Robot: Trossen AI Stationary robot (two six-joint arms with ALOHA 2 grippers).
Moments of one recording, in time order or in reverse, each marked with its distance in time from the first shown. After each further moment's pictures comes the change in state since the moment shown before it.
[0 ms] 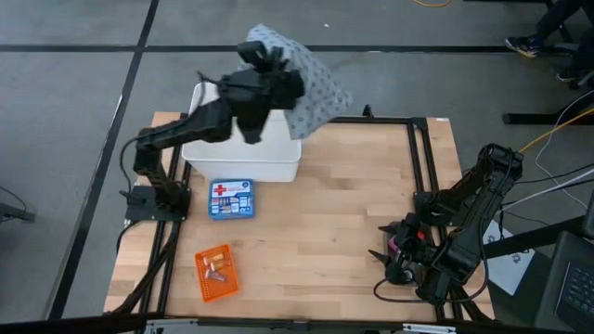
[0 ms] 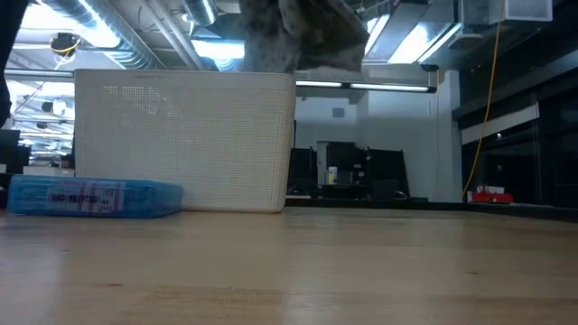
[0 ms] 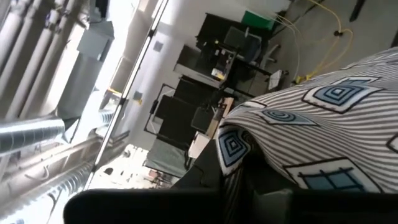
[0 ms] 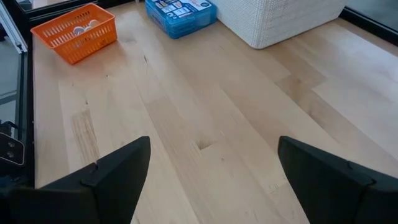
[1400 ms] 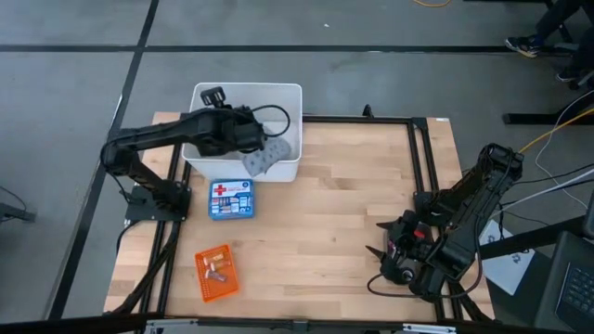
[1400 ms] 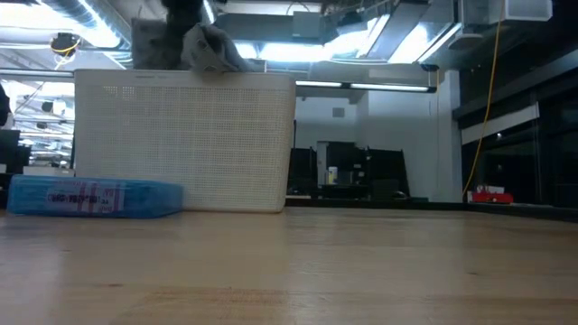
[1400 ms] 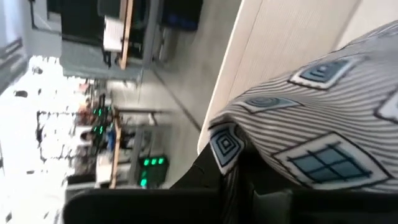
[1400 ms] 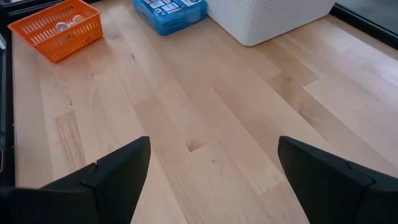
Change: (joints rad) left arm 0.102 -0.236 -0.525 -1.296 0.162 -1.371; right arm -0.050 0.000 0.000 0.000 -0.026 -0.032
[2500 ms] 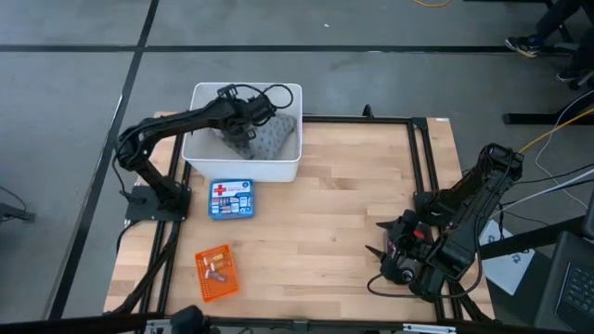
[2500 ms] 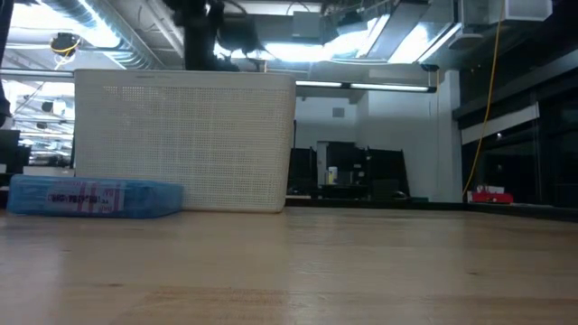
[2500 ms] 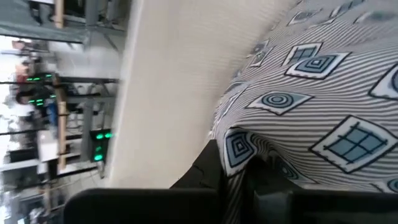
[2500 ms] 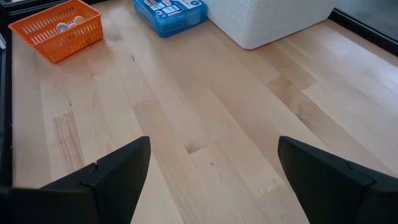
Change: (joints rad) left arm 0.342 0.090 -0.306 0.582 0.233 0.291; right arm 0.000 0.000 0.000 0.000 0.010 -0.014
